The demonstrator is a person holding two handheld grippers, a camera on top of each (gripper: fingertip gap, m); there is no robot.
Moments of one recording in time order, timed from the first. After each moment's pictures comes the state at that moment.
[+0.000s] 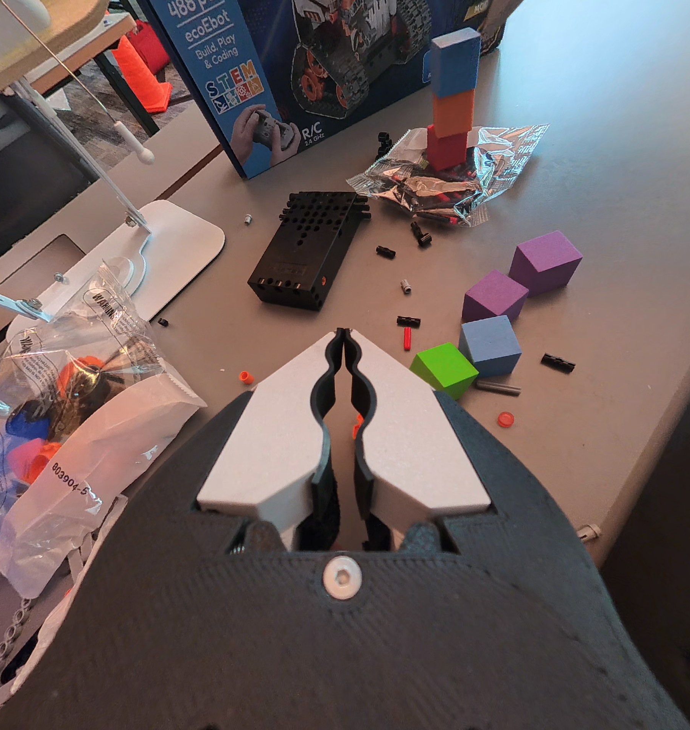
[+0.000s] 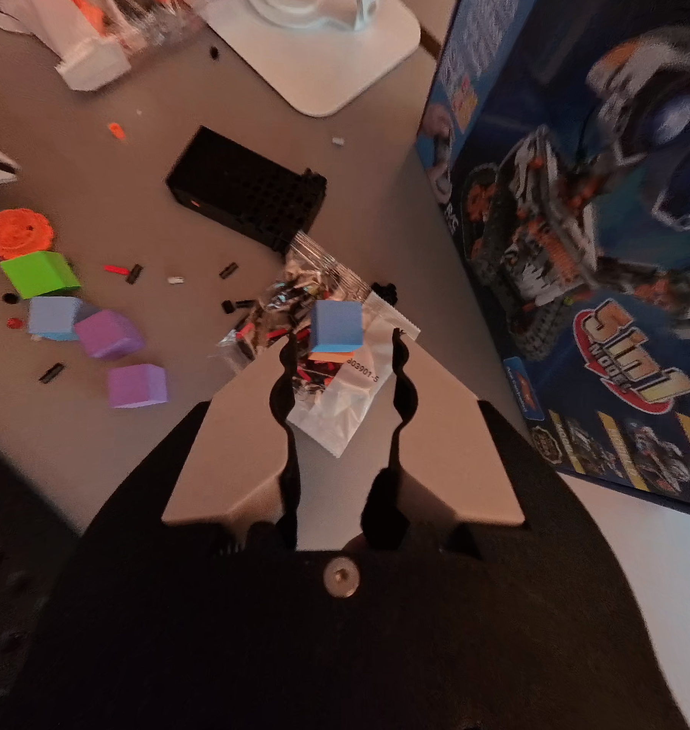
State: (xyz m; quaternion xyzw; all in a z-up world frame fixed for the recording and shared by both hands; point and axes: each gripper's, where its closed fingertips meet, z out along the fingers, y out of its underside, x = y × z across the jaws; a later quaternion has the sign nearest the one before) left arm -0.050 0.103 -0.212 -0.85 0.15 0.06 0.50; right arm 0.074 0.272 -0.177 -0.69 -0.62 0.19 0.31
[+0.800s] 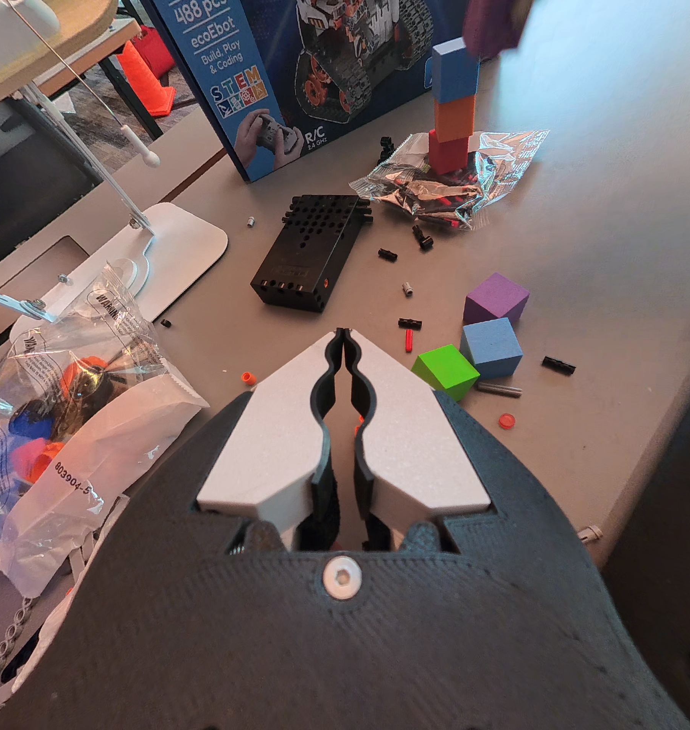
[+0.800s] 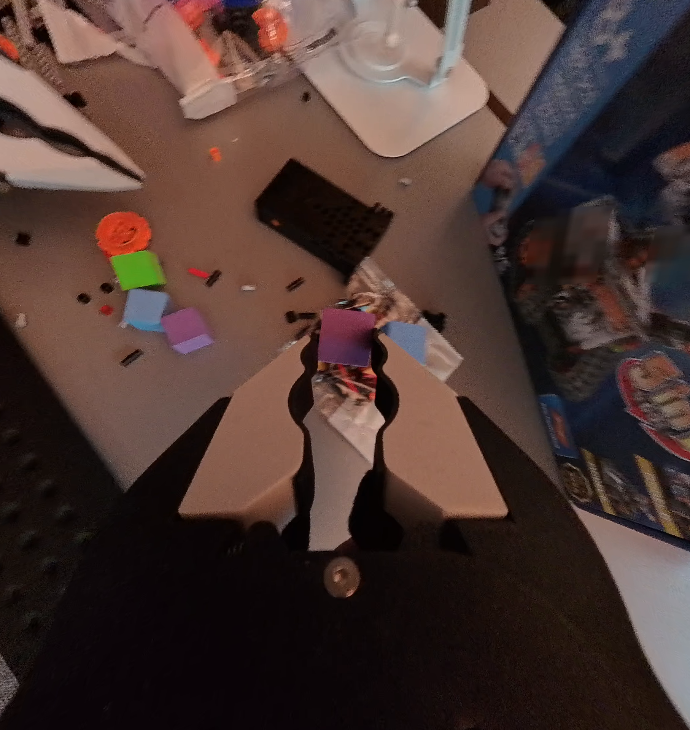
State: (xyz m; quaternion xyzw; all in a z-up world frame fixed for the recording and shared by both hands) left arm -0.051 0.103 -0.211 -0.85 0.15 0.06 0.51; right arm 0.067 0.227 -0.160 -0.64 -0.66 0.23 0.31
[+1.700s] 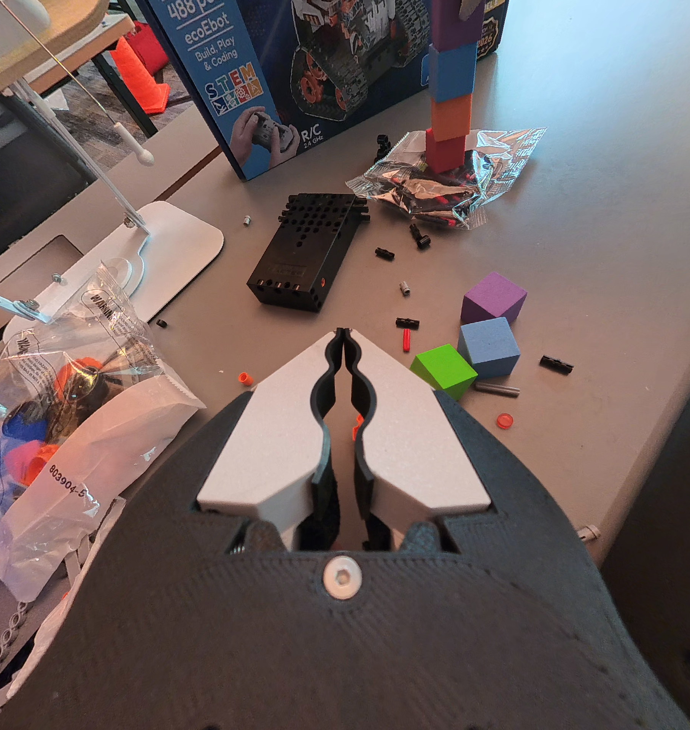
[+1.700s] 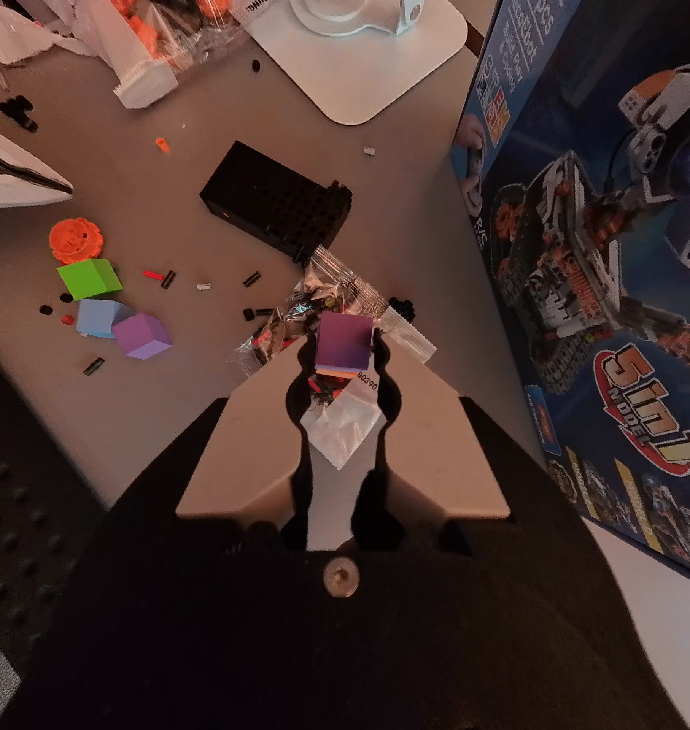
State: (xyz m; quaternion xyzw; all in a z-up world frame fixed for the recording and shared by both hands) left arm -0.049 0.104 -0.212 -0.85 0.15 0.05 0.51; right arm 0.062 0.273 -0.169 -0.68 -0.65 0.23 0.26
